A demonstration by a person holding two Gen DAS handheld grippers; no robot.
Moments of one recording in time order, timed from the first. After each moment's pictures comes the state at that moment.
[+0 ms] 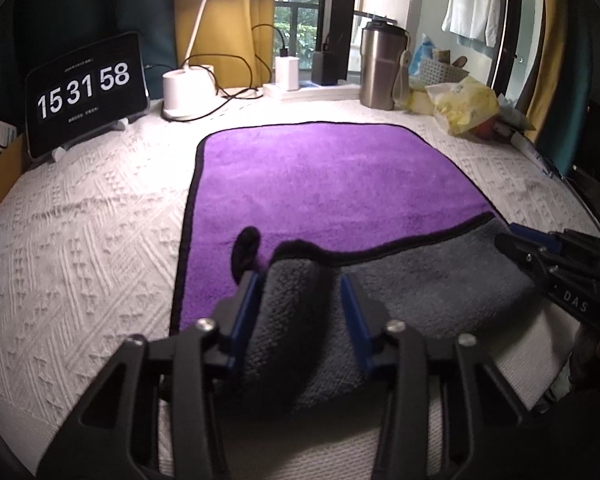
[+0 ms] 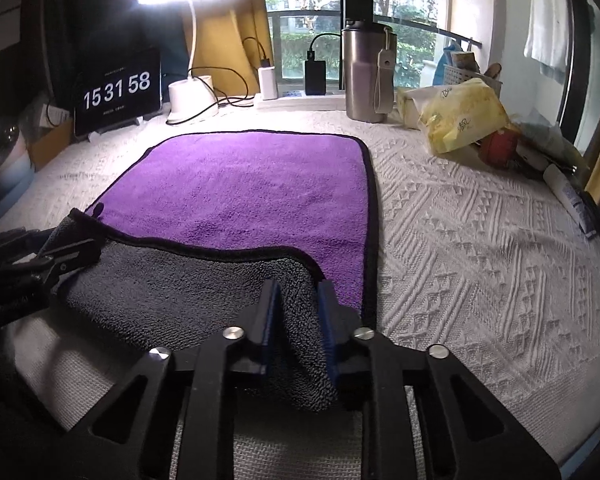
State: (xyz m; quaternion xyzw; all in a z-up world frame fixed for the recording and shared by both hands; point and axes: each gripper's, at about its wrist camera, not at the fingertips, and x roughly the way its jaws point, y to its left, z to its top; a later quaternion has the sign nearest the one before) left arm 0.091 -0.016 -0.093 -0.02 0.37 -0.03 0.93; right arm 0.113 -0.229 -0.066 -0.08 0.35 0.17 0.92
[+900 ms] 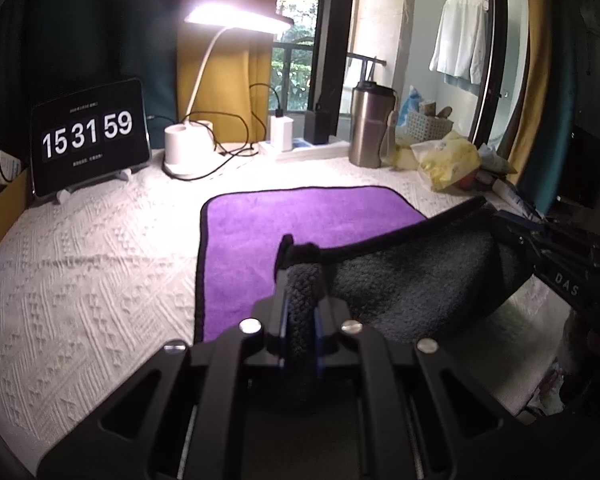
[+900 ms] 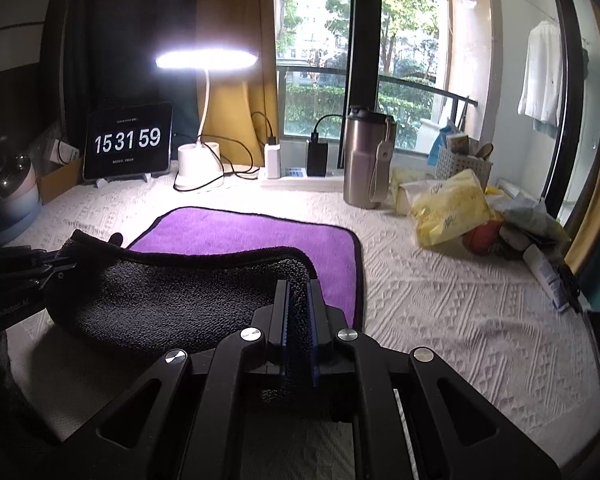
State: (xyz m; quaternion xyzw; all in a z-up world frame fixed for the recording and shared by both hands) left arm 0.088 -0.003 -0.044 -0.04 0.29 -0.05 0.95; right arm 0.113 -0.221 -0.008 -0.10 0.25 0.17 0.95
